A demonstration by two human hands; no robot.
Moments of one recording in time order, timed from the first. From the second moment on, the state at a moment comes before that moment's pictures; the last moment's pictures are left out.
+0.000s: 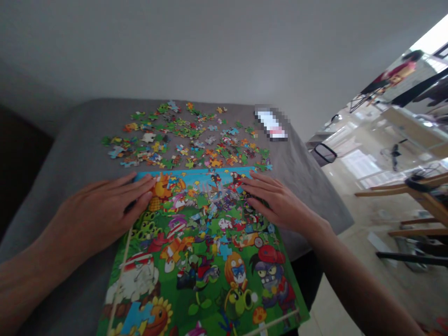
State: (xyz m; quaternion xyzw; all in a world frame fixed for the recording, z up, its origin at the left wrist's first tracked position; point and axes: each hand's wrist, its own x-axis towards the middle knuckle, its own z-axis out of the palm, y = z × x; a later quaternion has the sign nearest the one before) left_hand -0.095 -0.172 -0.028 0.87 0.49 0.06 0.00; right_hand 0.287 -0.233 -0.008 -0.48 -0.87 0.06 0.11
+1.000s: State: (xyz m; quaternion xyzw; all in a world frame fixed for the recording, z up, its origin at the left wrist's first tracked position) left_hand -0.097 -0.174 -0.038 0.87 0.50 0.07 0.00; right_hand 0.278 -0.236 -0.019 -0.57 -0.82 -0.04 0.04
